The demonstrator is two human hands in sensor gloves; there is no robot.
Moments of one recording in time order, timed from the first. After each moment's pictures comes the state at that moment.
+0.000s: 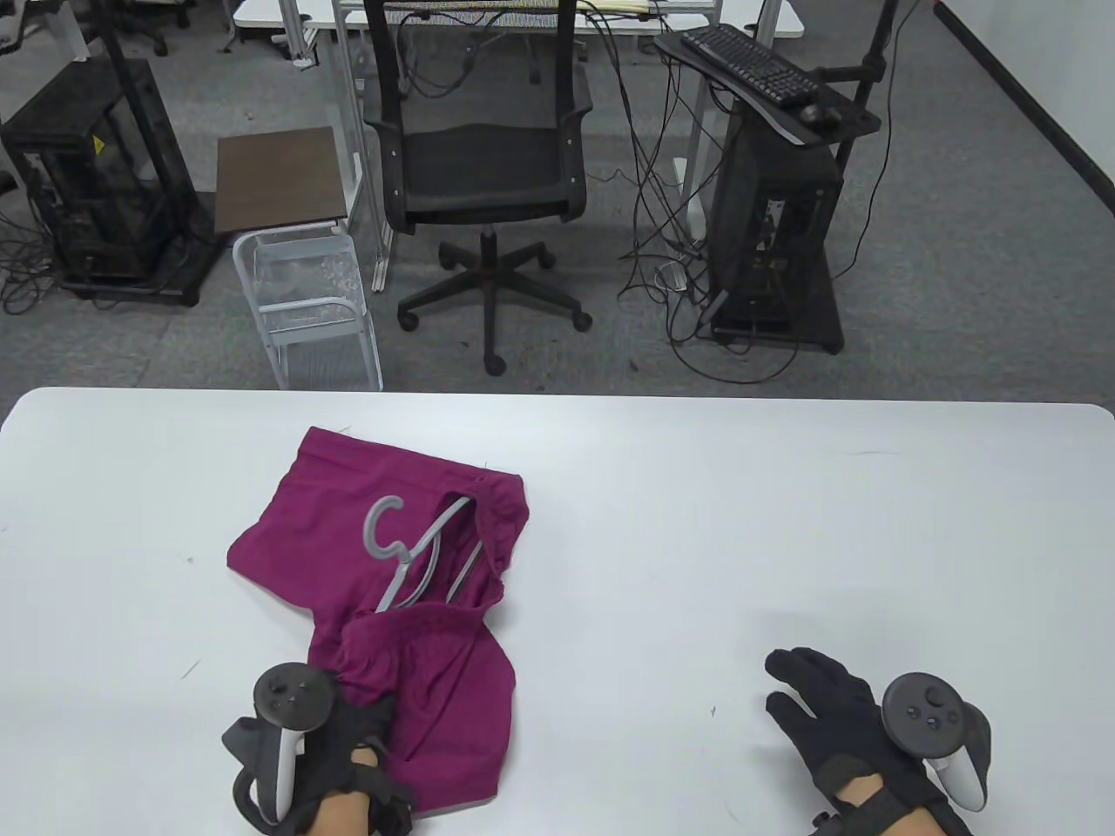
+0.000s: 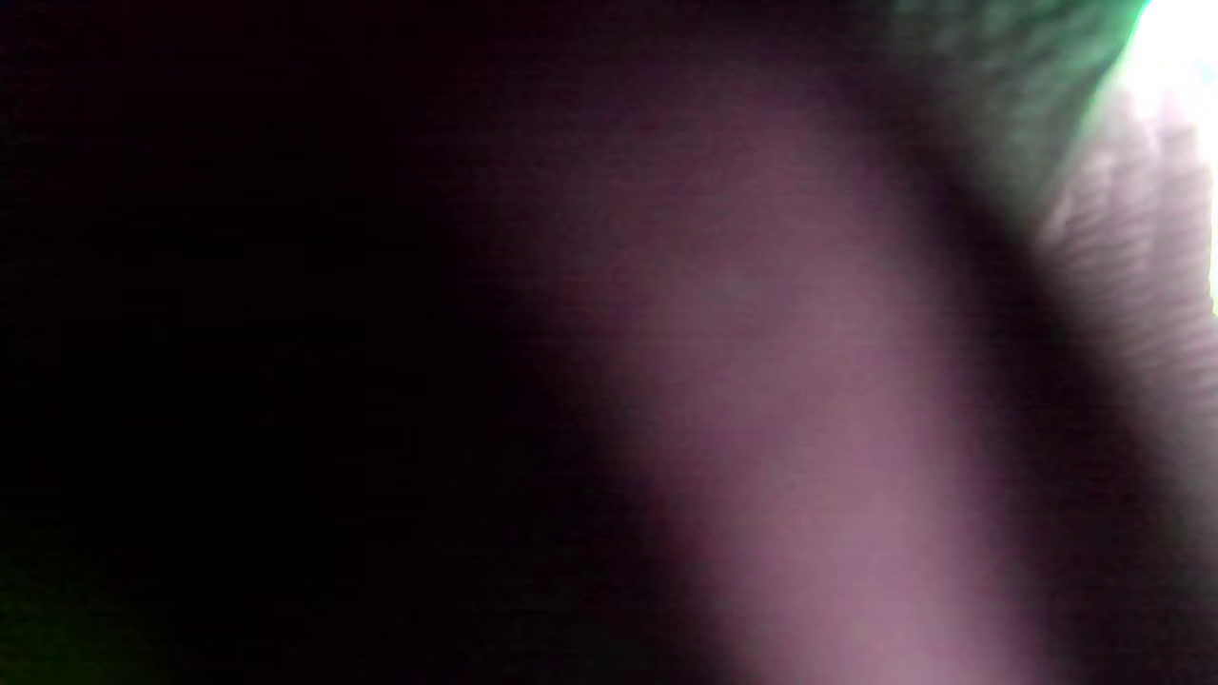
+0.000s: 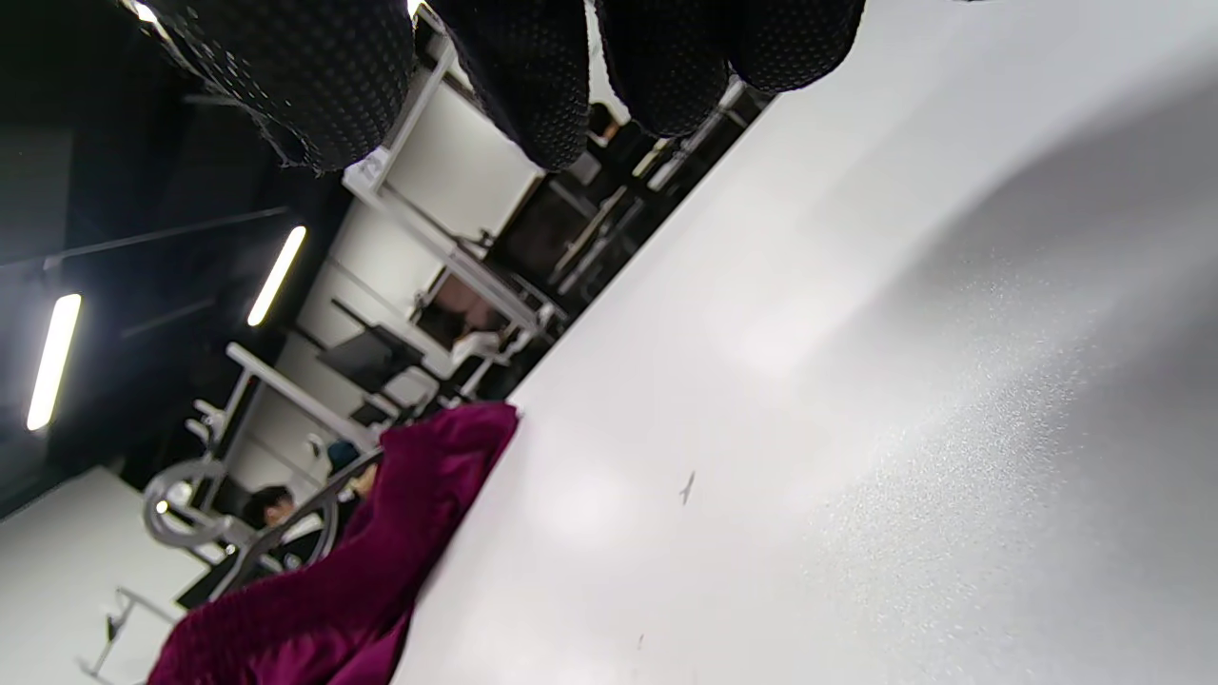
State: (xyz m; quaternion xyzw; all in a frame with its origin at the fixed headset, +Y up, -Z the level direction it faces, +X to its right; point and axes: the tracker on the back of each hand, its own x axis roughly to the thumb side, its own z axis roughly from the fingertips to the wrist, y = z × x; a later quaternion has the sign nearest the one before) left_hand -0.260 -0.764 -0.286 0.00 0.27 0.34 0.90; right_hand 0.293 -0.747 -0.298 0.10 0.03 0.89 0.44
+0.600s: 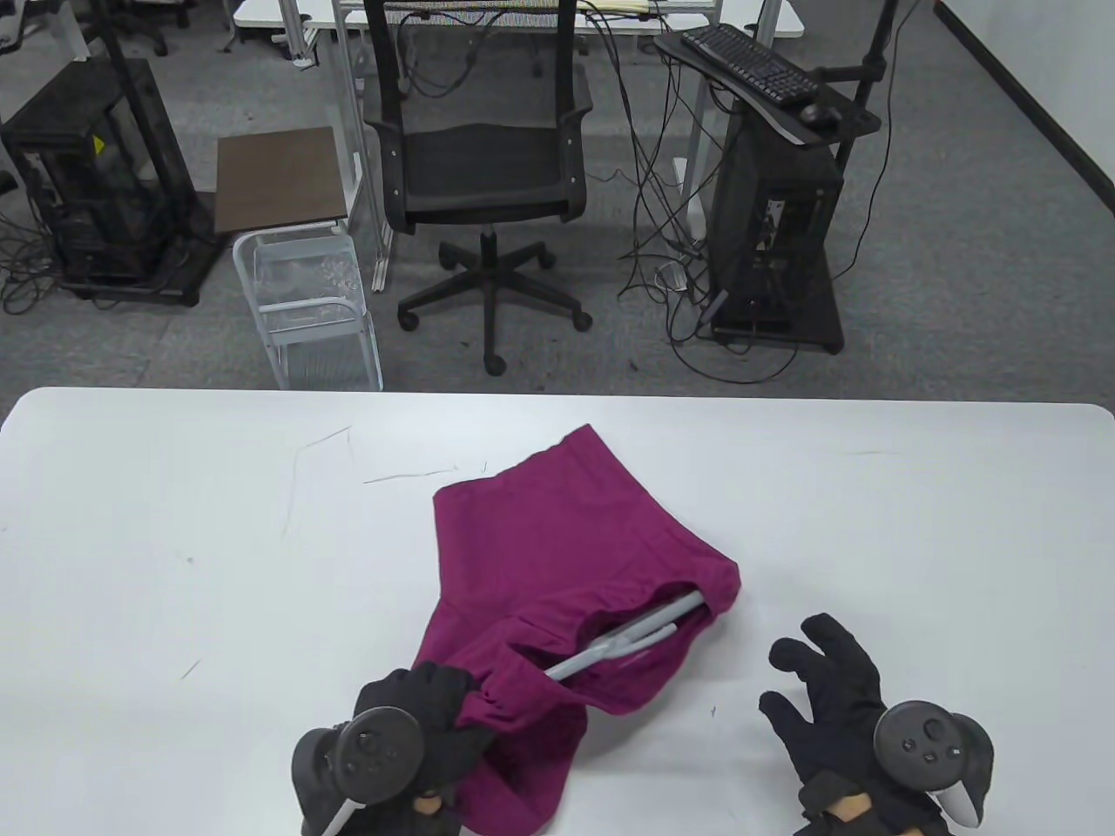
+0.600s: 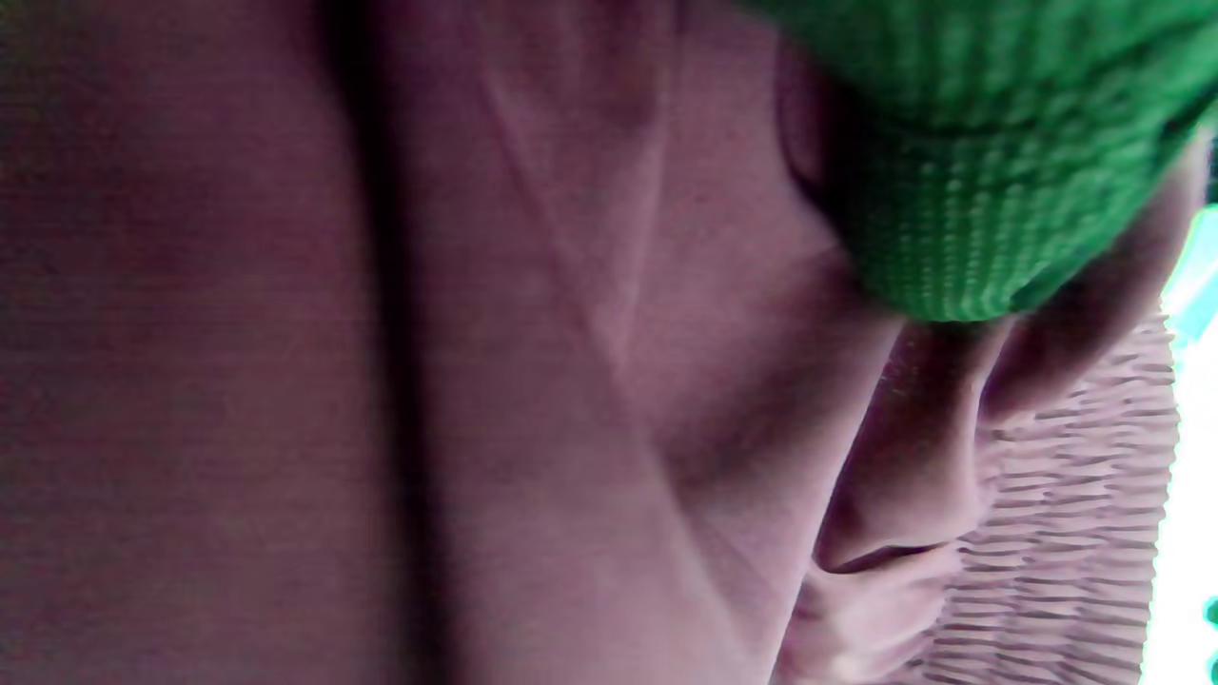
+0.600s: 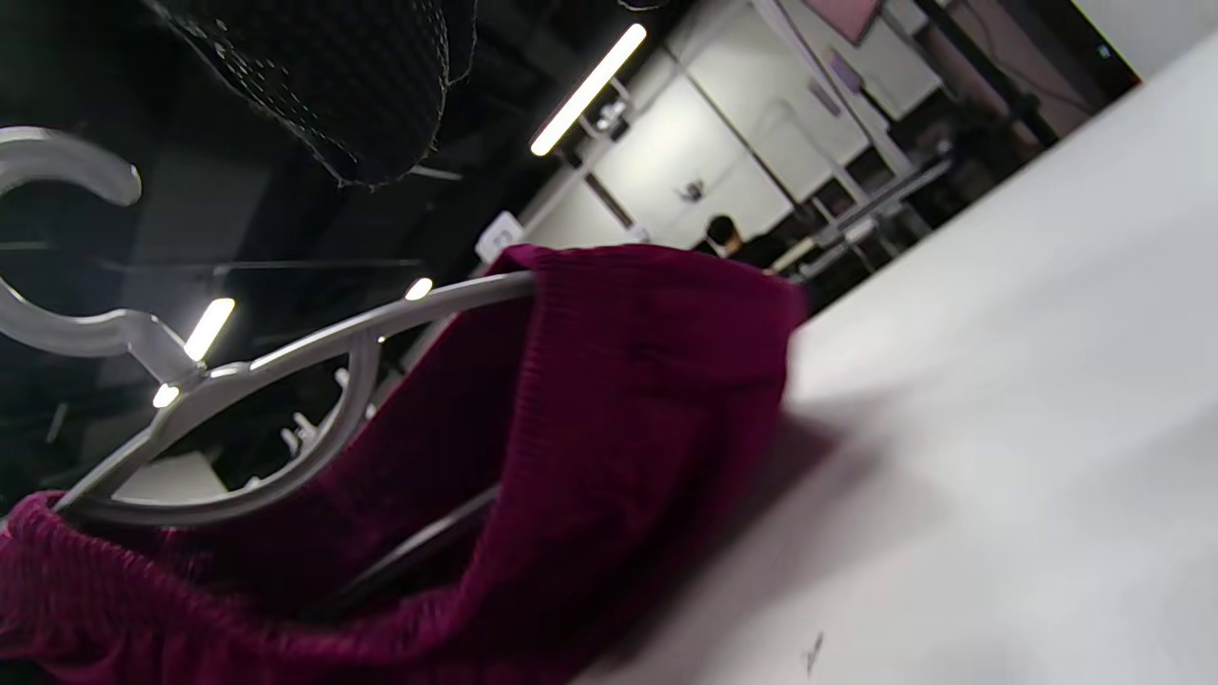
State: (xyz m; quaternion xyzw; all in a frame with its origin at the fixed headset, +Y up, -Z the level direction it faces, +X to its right) left_hand -0.161 -0.701 -0.260 0.15 -0.12 0.24 0.95; right_hand 0.270 -0.712 -0.277 0.17 -0.11 0.91 0.37
